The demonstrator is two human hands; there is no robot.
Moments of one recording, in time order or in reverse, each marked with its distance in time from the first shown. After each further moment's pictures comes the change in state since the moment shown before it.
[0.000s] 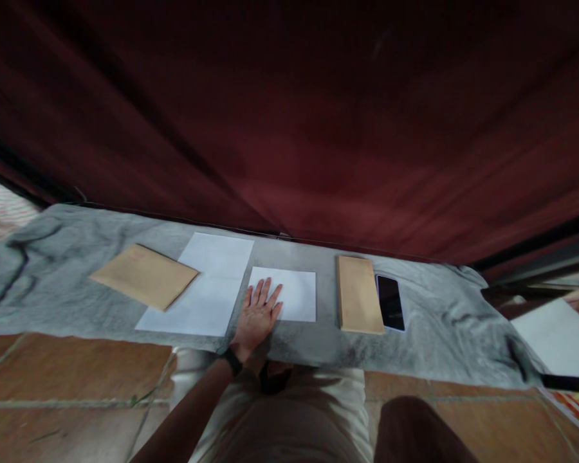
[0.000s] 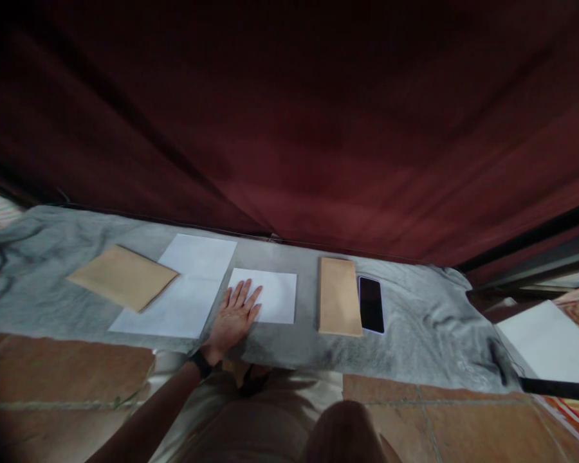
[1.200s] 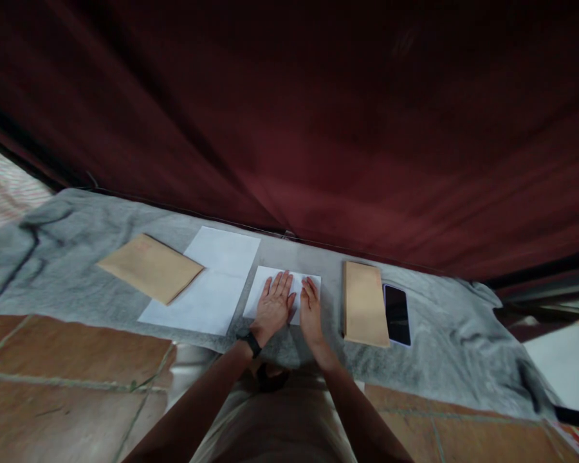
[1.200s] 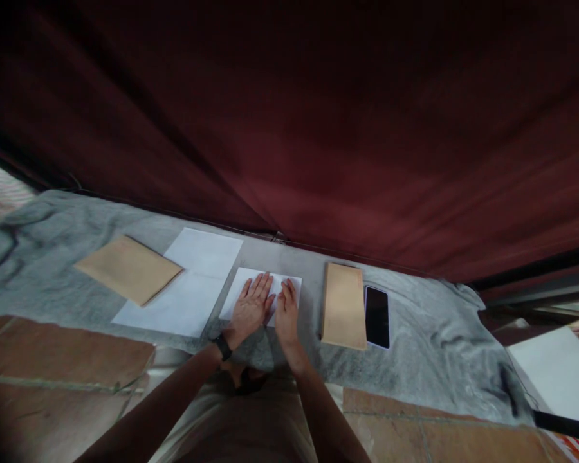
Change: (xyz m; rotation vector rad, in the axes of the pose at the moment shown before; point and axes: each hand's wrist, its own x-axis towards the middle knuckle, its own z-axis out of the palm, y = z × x) left_hand 0.040 0.018 0.020 -0.050 -0.023 -0.040; right_hand 0.062 0.116 0.066 0.552 0.816 0.443
